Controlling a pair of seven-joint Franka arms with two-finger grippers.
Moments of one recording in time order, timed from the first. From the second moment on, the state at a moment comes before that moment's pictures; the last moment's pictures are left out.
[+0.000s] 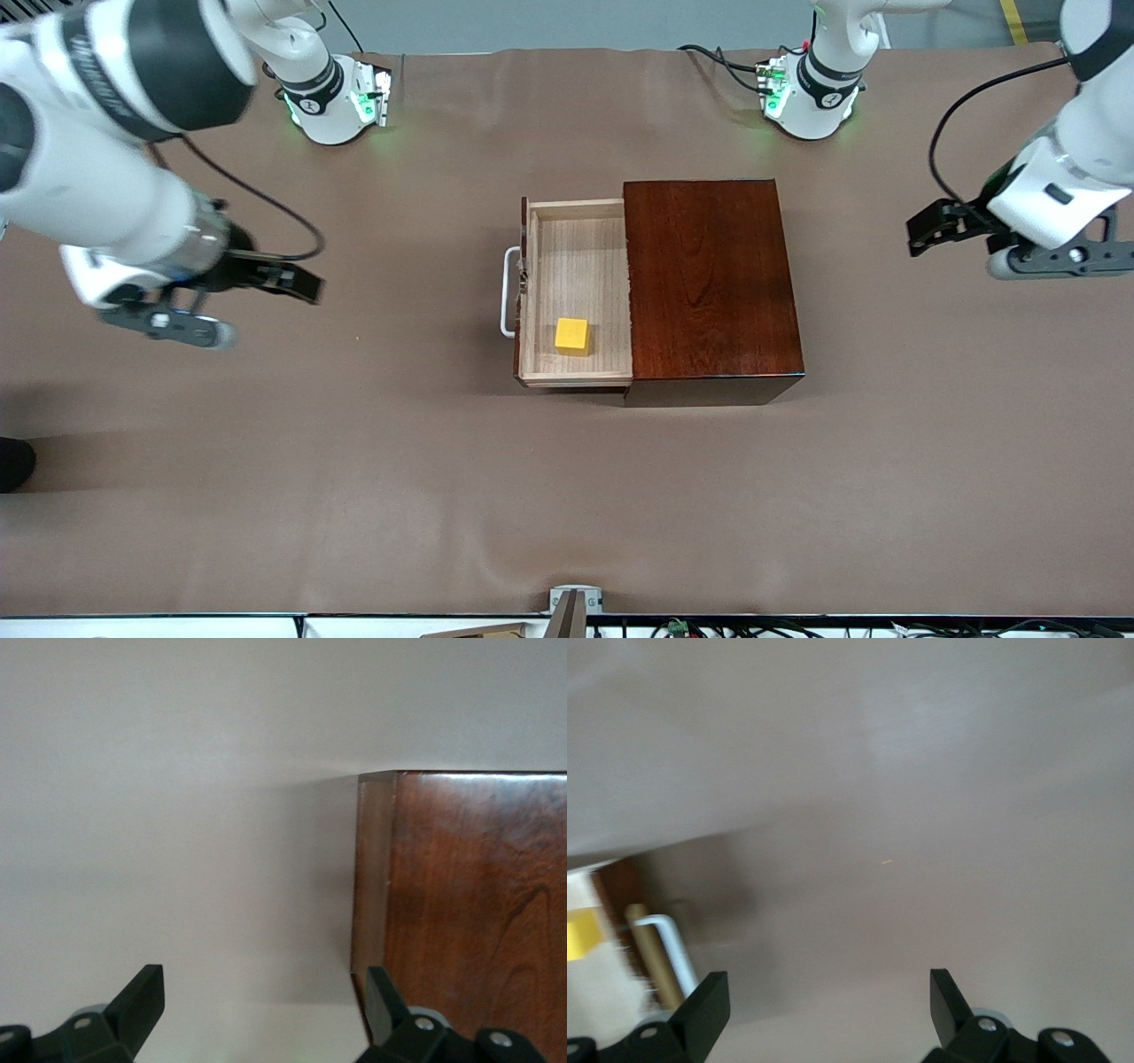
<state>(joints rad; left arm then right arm) -0.05 0.03 -0.11 -1.62 0.02 1.60 -0.20 0.28 0.28 -0.07 -1.29 0.04 1.45 0.42</state>
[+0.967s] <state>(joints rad) -0.32 0.29 -0.28 -1.46 0.02 1.65 -0.97 0.02 0.06 -0.07 -1.58 0.03 1.57 0.07</state>
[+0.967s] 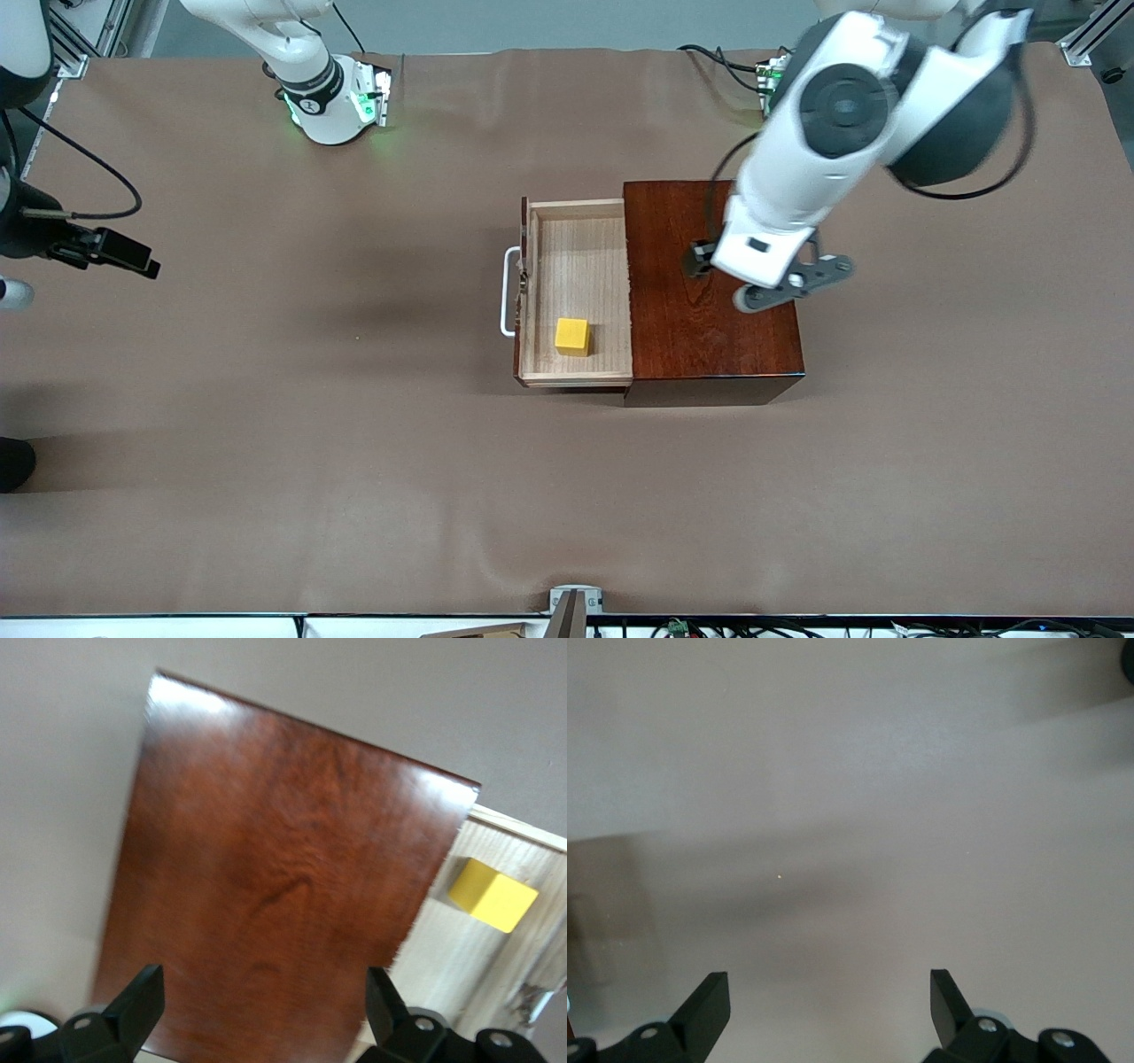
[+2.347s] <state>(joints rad) -0.51 0.45 -0.28 -1.41 0.02 1.78 -1.54 0.00 0.06 -0.07 -1.58 0.03 1.56 0.03</state>
